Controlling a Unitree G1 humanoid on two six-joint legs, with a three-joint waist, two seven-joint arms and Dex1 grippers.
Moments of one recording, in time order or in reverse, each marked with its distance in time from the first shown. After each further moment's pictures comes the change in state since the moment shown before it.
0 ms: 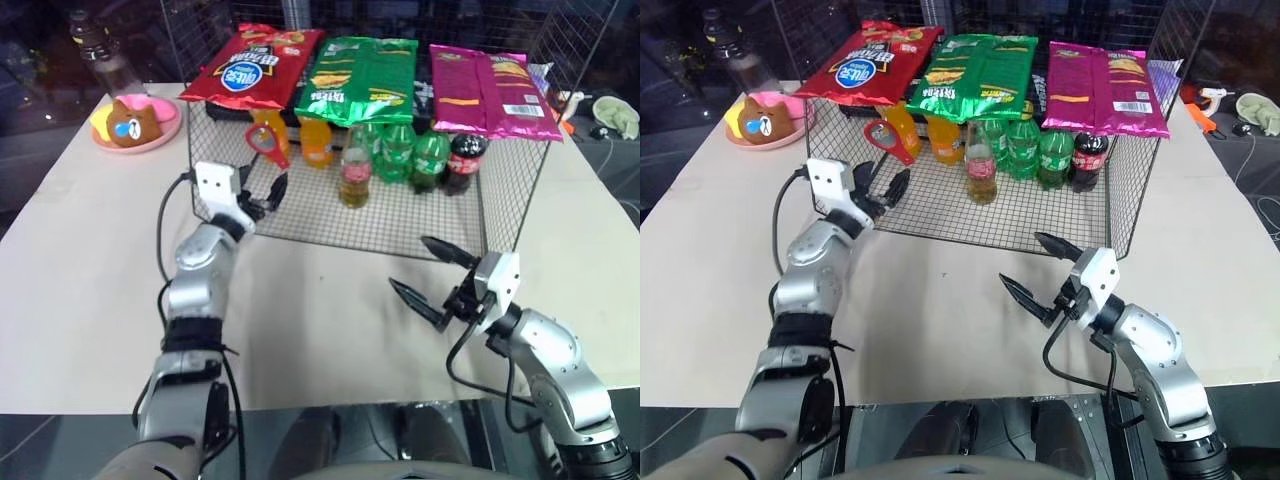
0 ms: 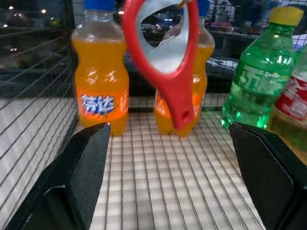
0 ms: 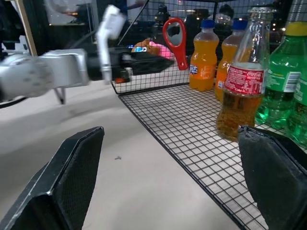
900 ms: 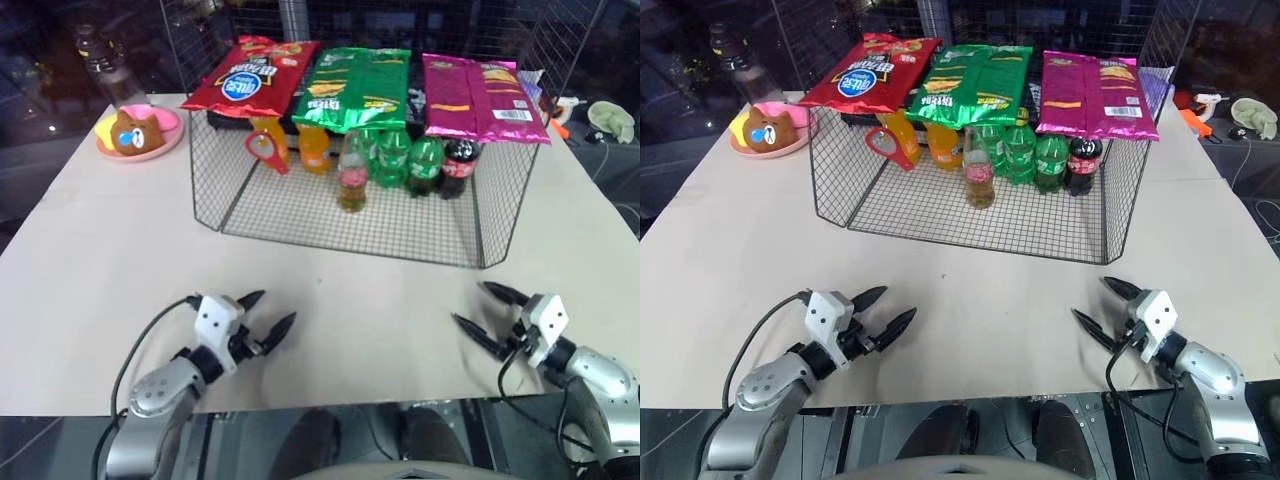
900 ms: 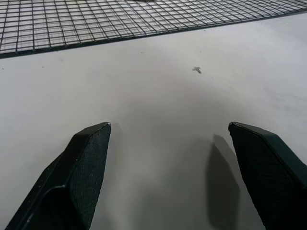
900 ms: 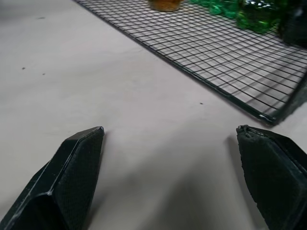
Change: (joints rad) left arm 0.902 0.125 -0.075 -0.759 -0.055 0.160 -0.161; right arm 0.149 -0.142 -0.169 0.457 -0.085 -0.325 0.156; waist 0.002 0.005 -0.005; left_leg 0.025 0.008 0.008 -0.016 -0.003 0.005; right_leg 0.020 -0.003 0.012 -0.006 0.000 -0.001
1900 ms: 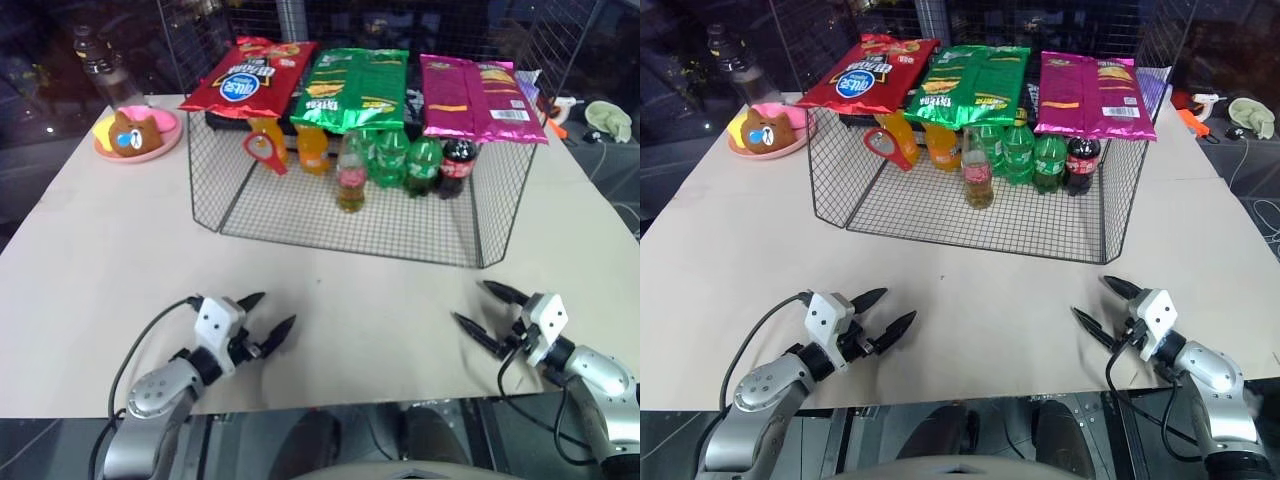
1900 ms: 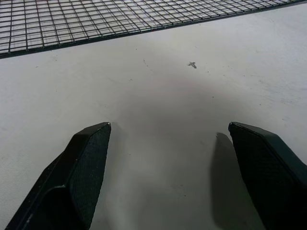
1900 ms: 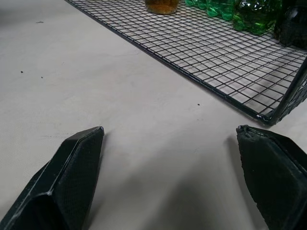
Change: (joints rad) left arm 0.040 0.016 0.000 -0.009 0.030 -0.020 -0.020; right arm -0.017 0.011 -0.016 0.038 0.028 0.002 0.003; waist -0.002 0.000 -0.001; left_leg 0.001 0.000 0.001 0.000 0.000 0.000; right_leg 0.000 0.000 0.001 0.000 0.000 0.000
